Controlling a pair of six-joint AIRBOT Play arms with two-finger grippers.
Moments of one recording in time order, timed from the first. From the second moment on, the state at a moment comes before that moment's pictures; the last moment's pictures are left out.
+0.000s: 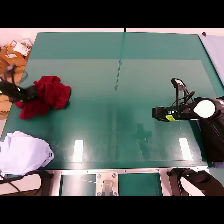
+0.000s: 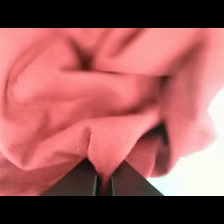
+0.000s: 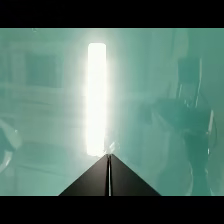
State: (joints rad) left arm 0.32 -1.38 1.21 1.27 -1.11 -1.42; right arm 0.18 -0.88 0.74 -1.31 1.05 1.75
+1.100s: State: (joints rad) left arm -0.52 -1.23 1.24 0.94 -1.08 -1.49; right arm 0.00 -0.87 0.91 -1.38 1.25 1.75
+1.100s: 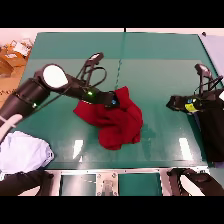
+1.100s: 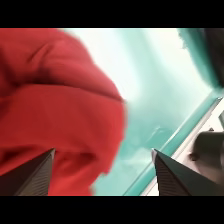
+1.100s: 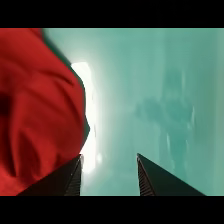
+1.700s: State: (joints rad) left arm -0.08 -1.25 1.24 1.03 -1.30 -1.43; right arm 0.13 -0.96 0.41 -0.95 0.97 1.66
